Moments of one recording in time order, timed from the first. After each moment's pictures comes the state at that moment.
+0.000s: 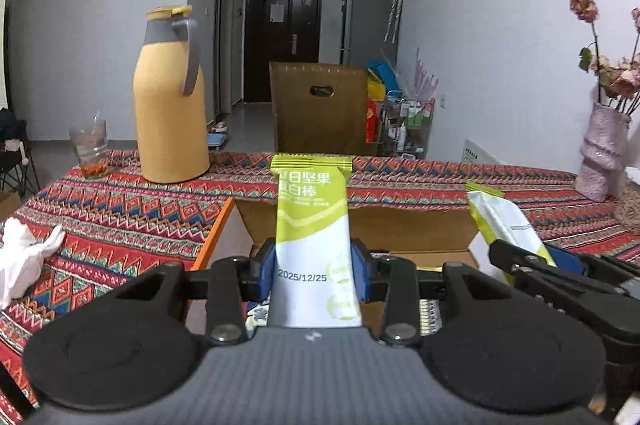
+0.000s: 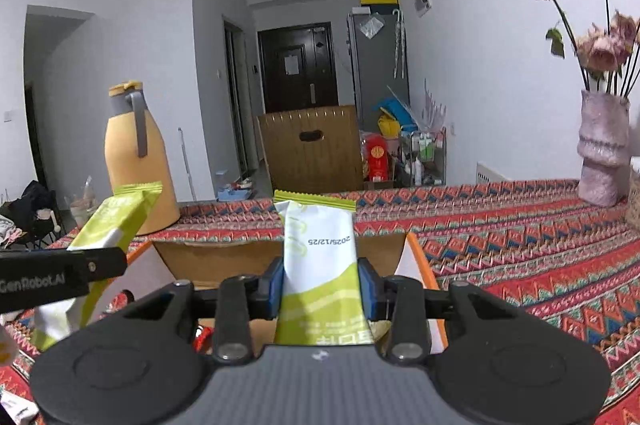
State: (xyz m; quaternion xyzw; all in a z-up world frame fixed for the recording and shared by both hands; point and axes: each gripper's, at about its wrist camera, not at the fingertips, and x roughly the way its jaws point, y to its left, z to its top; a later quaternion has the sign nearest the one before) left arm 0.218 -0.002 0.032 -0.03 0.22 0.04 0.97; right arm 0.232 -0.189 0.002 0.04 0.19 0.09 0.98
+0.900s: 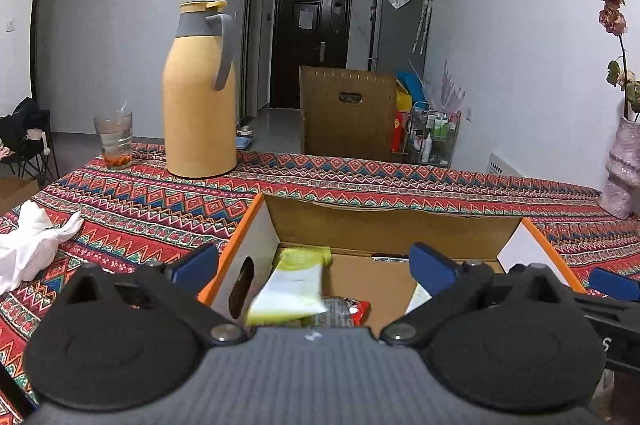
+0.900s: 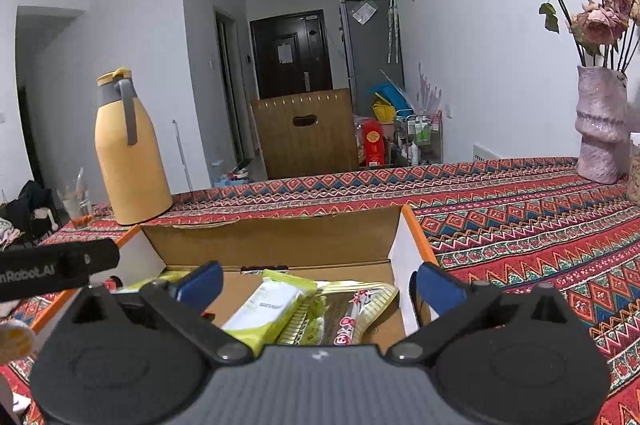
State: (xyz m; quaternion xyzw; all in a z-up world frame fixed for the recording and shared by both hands) left arm 0.218 0.009 0.024 -0.05 0.21 0.08 0.97; right arm 0.239 -0.194 -0.010 0.05 0.21 0.08 0.97
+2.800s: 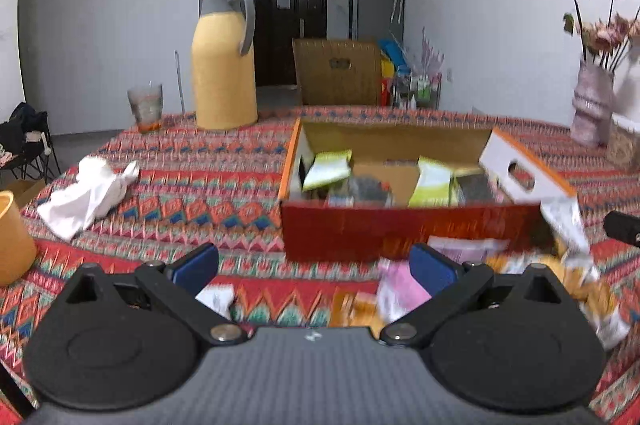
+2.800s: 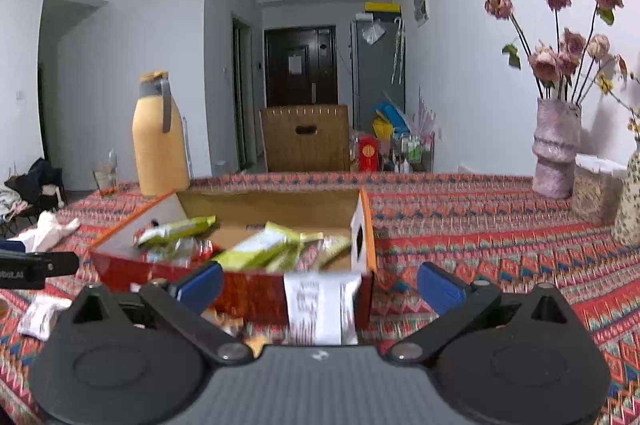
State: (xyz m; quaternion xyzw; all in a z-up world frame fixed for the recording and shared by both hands) left arm 0.070 0.044 0.000 -0.01 0.25 0.05 0.97; right arm 0.078 -0.238 0.001 0.00 0.20 0.08 0.98
